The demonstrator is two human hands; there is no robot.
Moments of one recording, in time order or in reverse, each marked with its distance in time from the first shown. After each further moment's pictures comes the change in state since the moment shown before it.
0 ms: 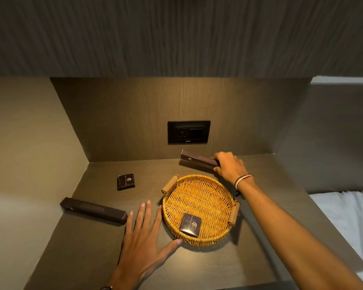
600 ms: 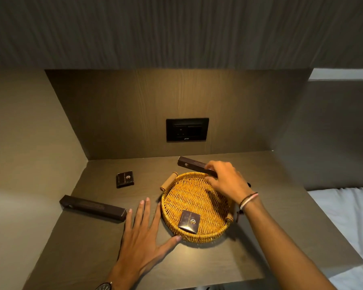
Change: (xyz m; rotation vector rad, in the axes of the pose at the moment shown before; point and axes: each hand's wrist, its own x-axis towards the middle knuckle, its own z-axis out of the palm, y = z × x) left_hand -0.002 0.001 -0.002 0.021 -0.062 -0.013; right_hand -0.058 -0.022 0.001 0.213 -0.035 -0.038
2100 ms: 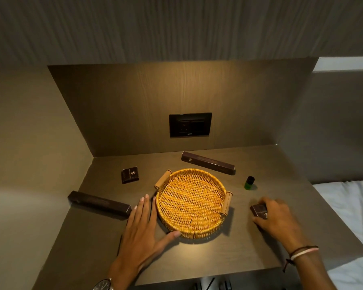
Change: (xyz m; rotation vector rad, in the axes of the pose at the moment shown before) left_hand -0.009 -0.015 0.001 -0.133 0.030 0.001; right_hand -0.114 0.086 0.011 -0.036 -0.125 0.488
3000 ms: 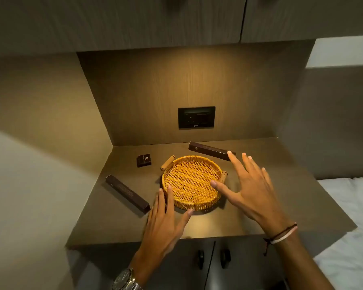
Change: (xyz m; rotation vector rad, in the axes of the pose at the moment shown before) left_hand -0.073 0.068 -0.022 -0.196 -0.034 -0.114; right_hand -0.091 -0.070 -0.018 0.055 0.253 -0.475
